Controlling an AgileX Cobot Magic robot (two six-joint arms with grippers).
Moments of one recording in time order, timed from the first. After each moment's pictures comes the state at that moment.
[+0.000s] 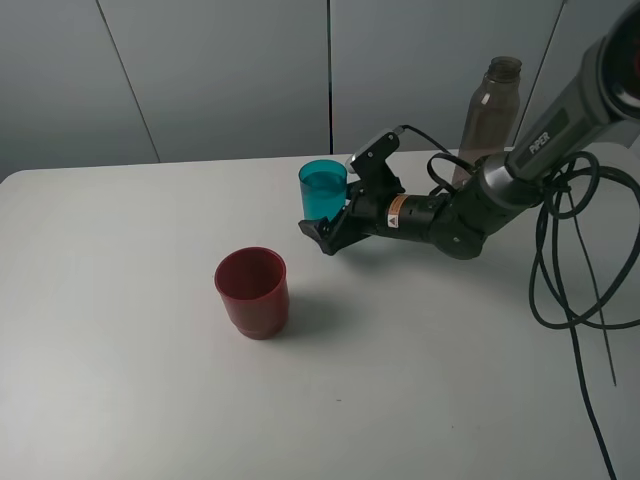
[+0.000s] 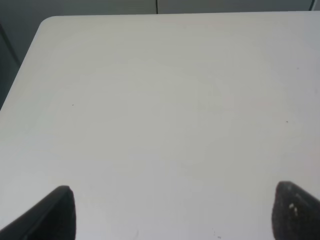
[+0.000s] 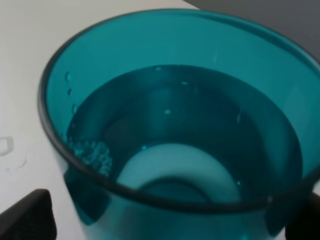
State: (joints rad) left arm 0.03 0.00 -0.51 0.02 1.09 -0.02; right arm 0.42 2.34 -1.08 -0.54 -0.77 0.17
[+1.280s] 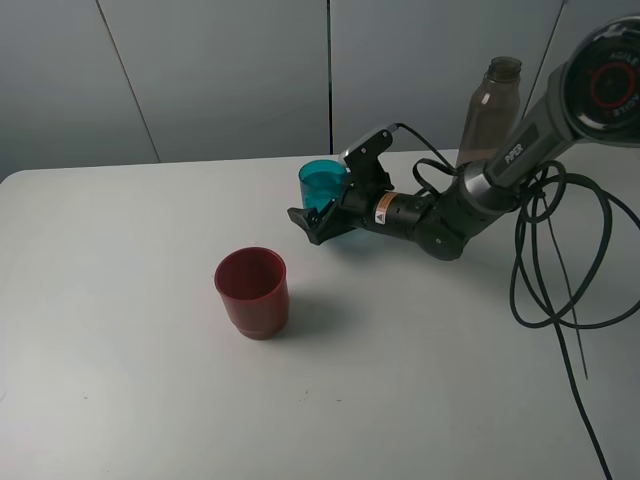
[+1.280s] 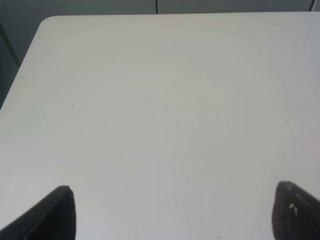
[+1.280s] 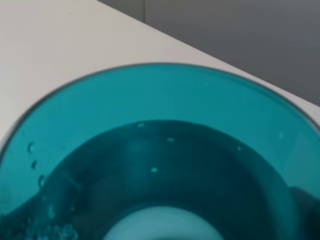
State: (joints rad) left arm 0.03 0.00 -0.51 0.02 1.09 -0.02; right arm 0.43 2.41 -1.16 -0.48 -0.86 0.17
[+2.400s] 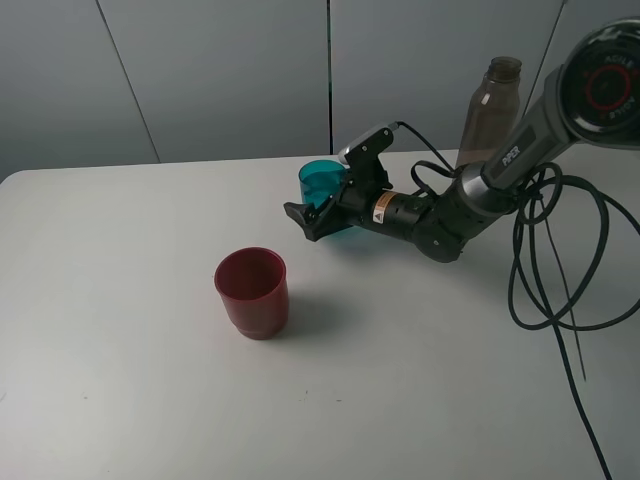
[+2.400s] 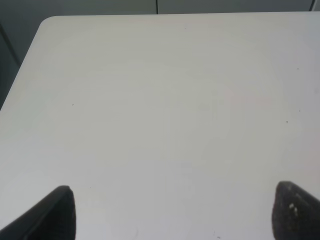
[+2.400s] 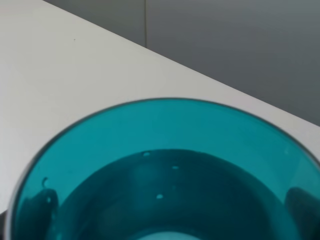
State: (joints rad) left arm 0.03 0.00 -0.51 0.02 1.09 -0.02; right arm 0.44 2.42 -1.16 -0.46 -0.90 0.17
